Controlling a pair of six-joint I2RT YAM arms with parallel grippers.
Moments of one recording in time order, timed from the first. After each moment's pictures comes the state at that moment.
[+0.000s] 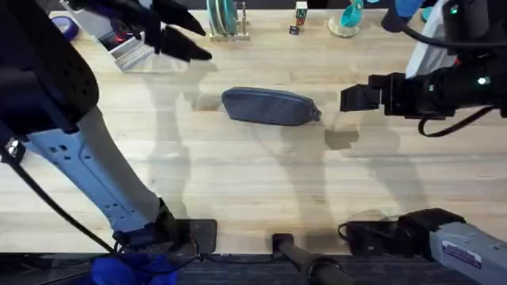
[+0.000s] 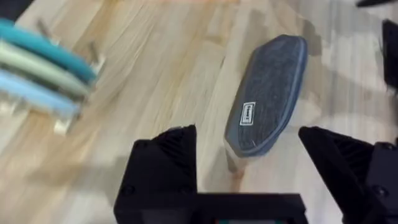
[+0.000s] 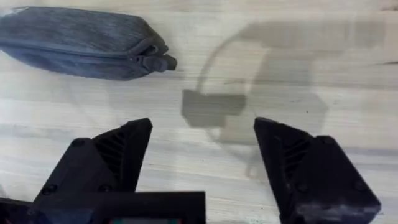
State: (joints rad) left arm 0.22 2.09 1.89 -1.51 0.98 1.40; right arm 0.18 1.12 0.99 -1.01 -0.07 0.24
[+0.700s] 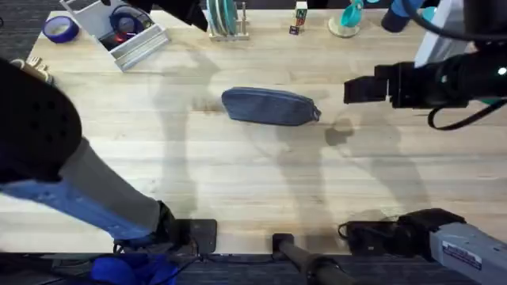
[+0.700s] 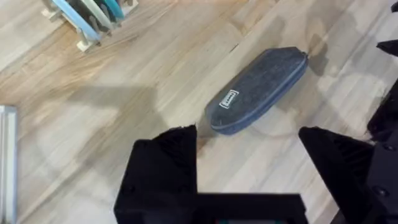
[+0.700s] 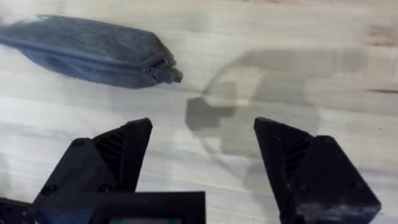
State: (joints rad) left arm 0.16 1.84 2.00 -1.53 0.70 0.77; right arm 0.18 1.11 1.05 -1.01 -0.07 0.17
